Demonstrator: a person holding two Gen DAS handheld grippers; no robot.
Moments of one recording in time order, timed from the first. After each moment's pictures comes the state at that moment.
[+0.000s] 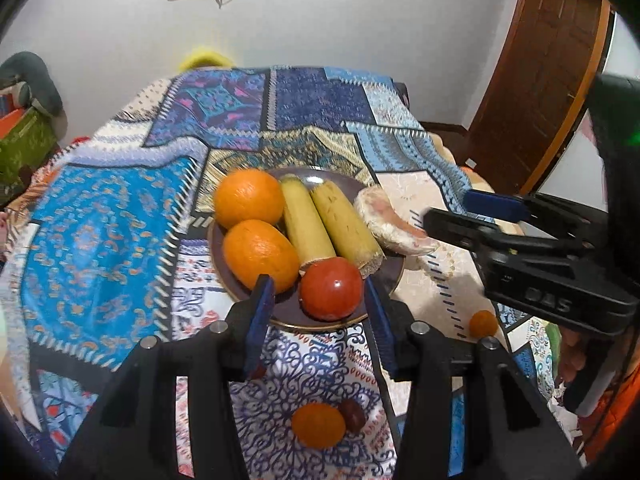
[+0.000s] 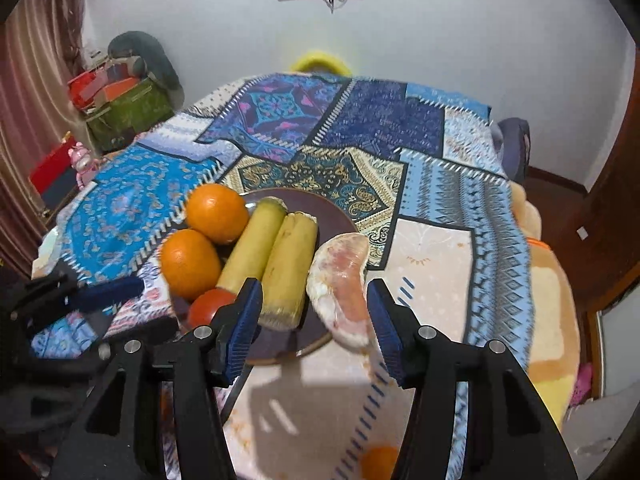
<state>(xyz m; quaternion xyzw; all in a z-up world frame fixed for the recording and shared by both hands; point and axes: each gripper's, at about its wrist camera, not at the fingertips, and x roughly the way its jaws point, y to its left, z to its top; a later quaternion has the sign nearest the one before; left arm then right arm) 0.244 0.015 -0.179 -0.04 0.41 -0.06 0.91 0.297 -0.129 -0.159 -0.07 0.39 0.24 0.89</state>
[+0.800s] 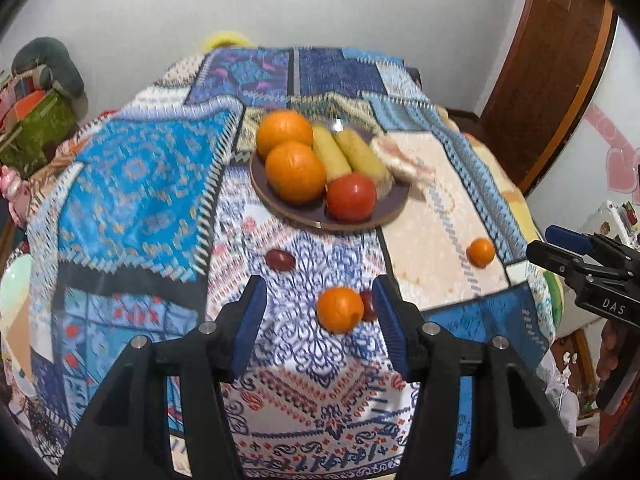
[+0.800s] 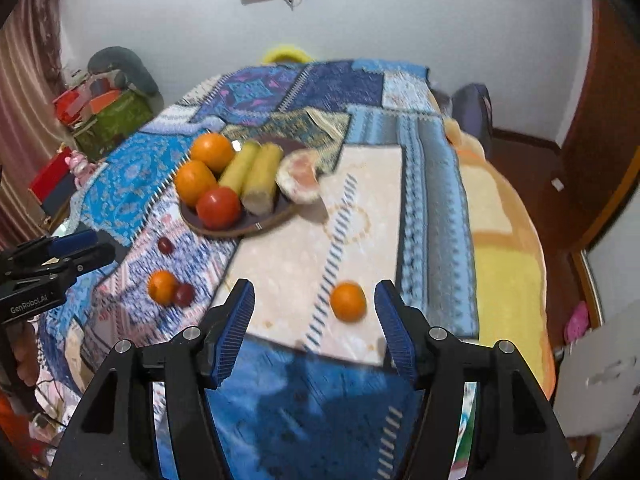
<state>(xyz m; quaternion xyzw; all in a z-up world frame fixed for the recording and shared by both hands) 0.165 0.028 -0.192 -0.04 0.45 -0.04 0.89 0.200 -0.202 -0.171 -0.03 0.42 0.18 0.89</state>
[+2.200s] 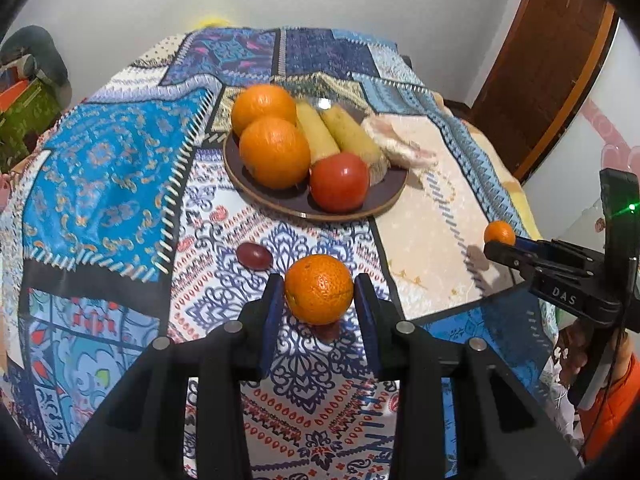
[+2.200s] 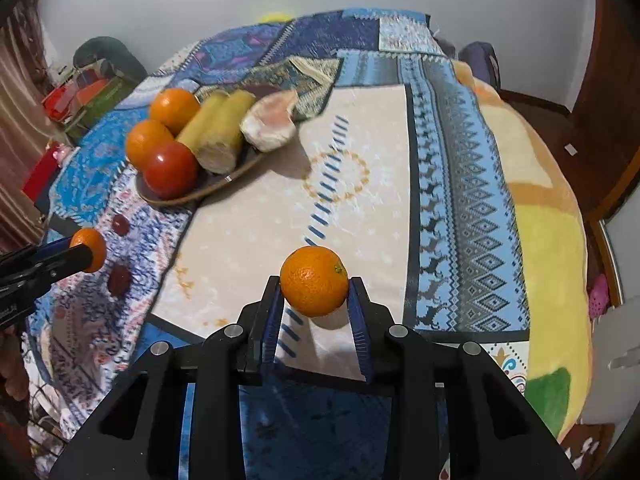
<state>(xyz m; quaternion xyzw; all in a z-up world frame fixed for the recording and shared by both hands) 0.185 0.022 -0.214 -0.05 0.46 -0.06 0.89 0.234 -0.204 -0.227 0.00 0.46 0.19 0.87</state>
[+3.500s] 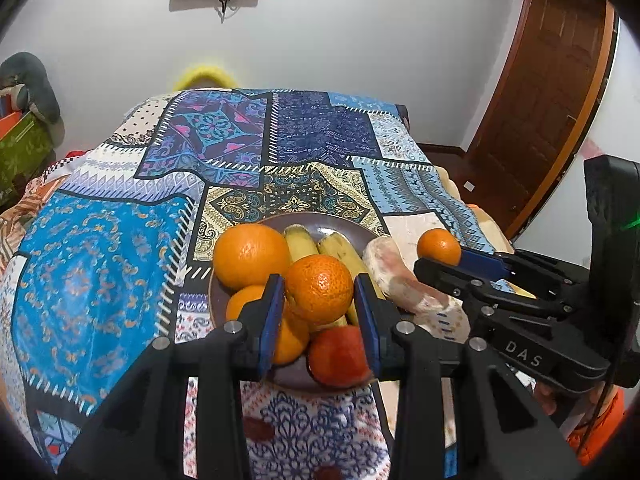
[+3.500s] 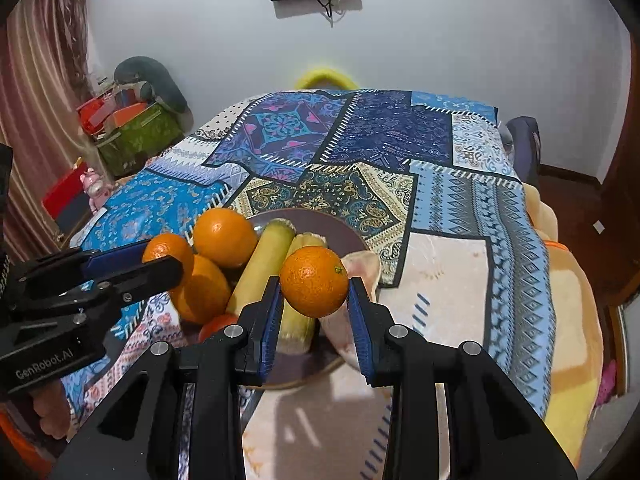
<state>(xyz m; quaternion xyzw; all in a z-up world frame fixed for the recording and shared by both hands) 0.296 0.026 -0.178 -0.06 0.39 -0.07 0.92 0.315 -0.127 -0.171 -0.02 0.37 0.26 0.89</state>
